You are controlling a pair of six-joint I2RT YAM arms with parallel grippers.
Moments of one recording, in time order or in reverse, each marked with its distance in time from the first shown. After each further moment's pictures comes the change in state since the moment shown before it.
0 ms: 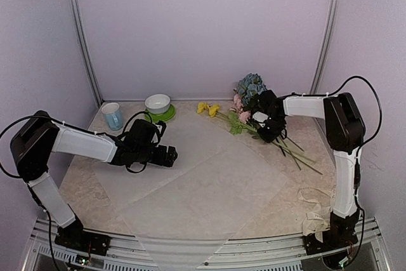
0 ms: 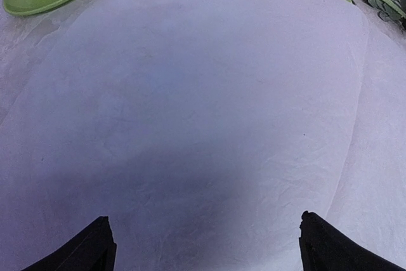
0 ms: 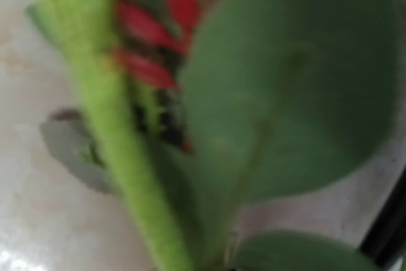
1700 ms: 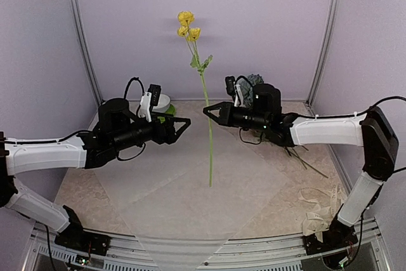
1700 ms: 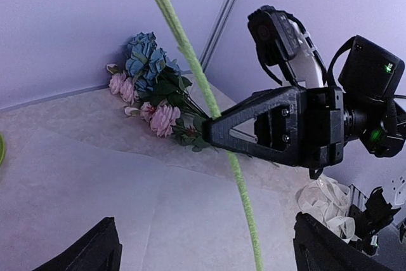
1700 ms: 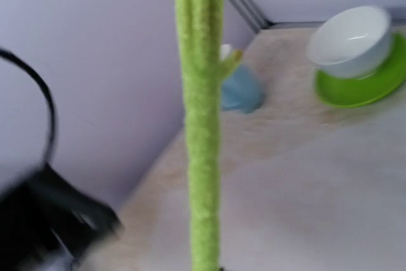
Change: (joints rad) left arm -0.101 -0.368 -0.029 0.291 0.258 -0.069; right arm 0.352 -0.460 -0.481 1.106 -0.539 0.894
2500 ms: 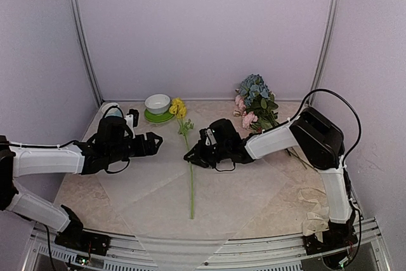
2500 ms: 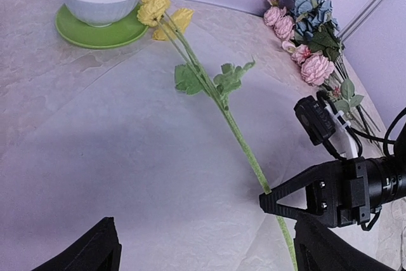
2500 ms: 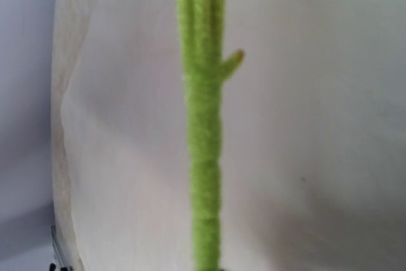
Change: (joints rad) left arm 0.157 -0.015 -0.180 -0.188 -0.212 -0.138; right arm 0.100 0.527 0.232 -0.129 -0.051 0.417
